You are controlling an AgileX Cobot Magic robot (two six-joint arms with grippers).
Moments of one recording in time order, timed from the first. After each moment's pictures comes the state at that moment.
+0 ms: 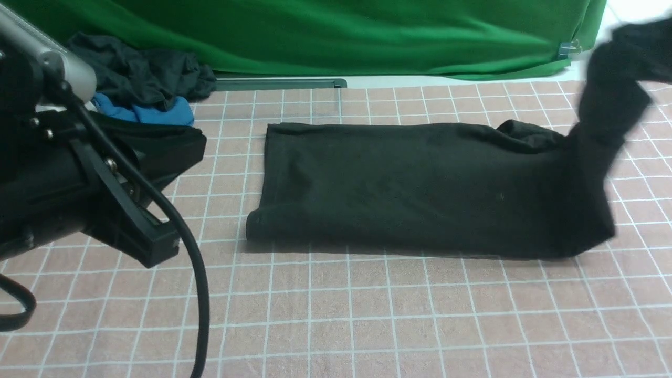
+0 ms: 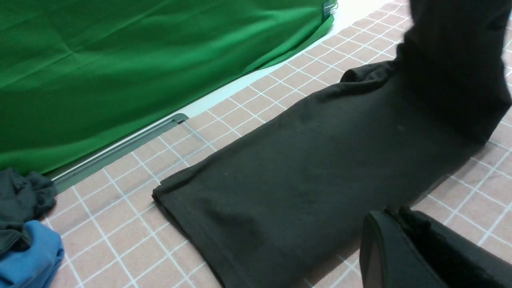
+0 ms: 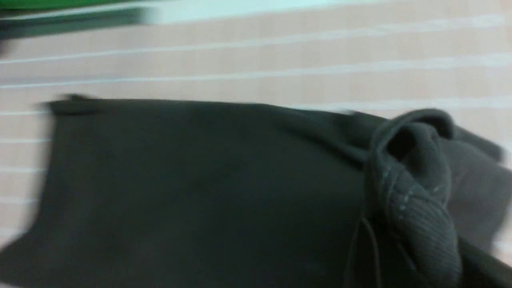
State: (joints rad) right arm -0.01 1.62 -1.39 0.55 0.79 -0.36; left arm -0.31 0.82 -0.75 -0.57 0.44 0.78
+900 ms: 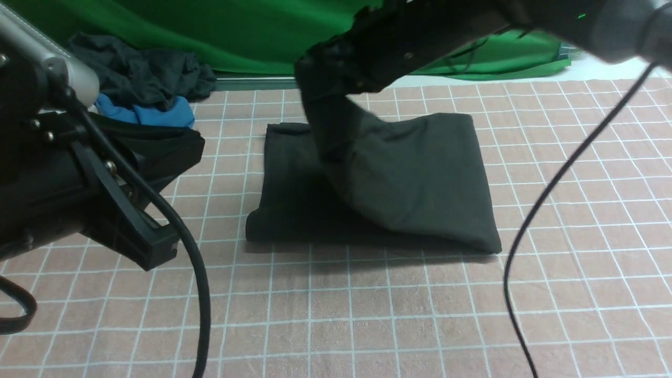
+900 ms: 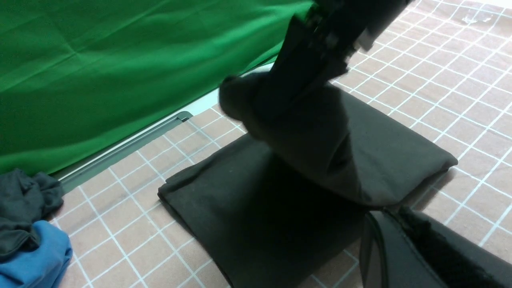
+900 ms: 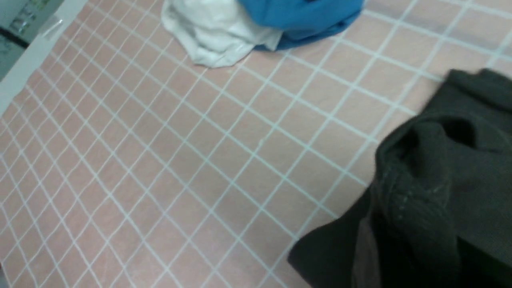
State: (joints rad) right arm 0.49 2.05 -1.89 0.71 0.88 -0.38; left arm -0.31 0.82 -0.75 -0.55 0.45 0.78
